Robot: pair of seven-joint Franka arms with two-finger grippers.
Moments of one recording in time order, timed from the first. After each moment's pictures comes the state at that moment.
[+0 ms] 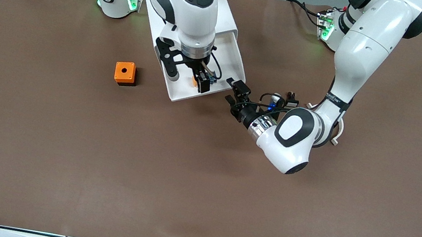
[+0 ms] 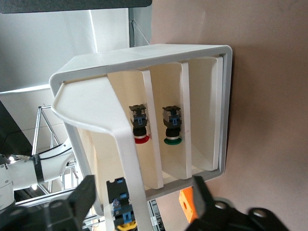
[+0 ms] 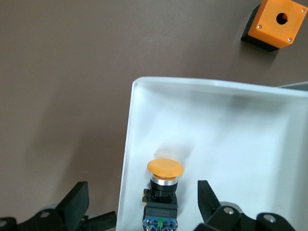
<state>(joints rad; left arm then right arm) -0.36 0.81 -0.15 -1.35 -0.99 1.46 -2.31 0.77 0.33 0.03 -1.57 -0.04 1.89 1.85</state>
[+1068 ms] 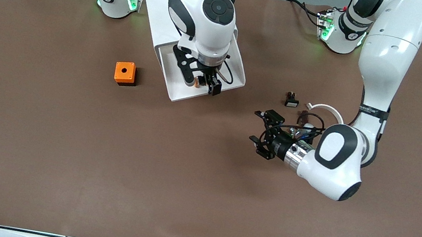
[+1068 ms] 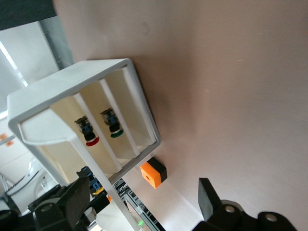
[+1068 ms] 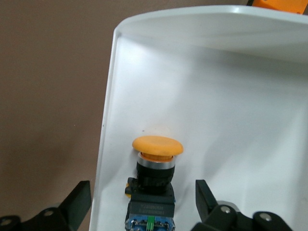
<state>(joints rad) -0.35 0.79 0.09 -1.22 -0.92 1.46 -1.93 0.82 0.41 0.03 -1.57 -0.04 1.92 1.89</state>
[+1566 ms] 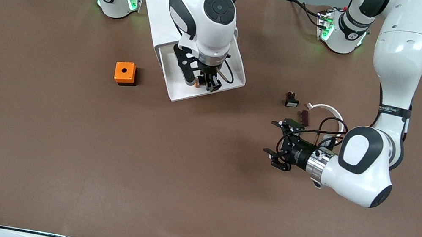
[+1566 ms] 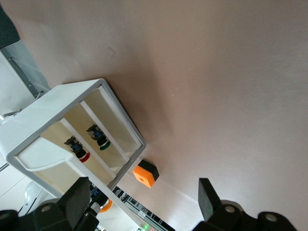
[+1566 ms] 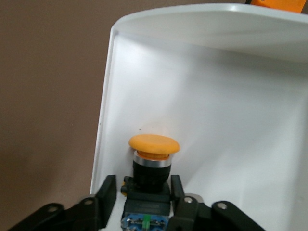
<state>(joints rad) -0.34 0.76 0.19 -1.22 -0.91 1.46 -1.73 0.82 0.41 0.03 -1.57 -0.04 1.91 1.89</state>
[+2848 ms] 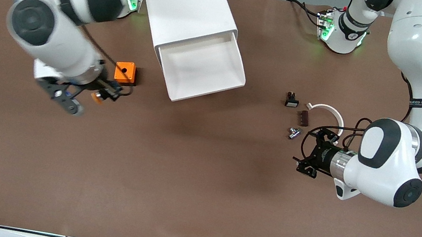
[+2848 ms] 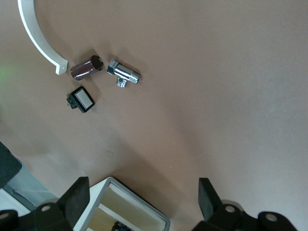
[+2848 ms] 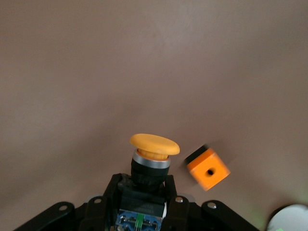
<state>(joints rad) -0.36 0.68 0.24 -1.21 -0.56 1.46 -1.27 0.29 0.32 -0.01 -1.41 0.04 1.59 0.76</state>
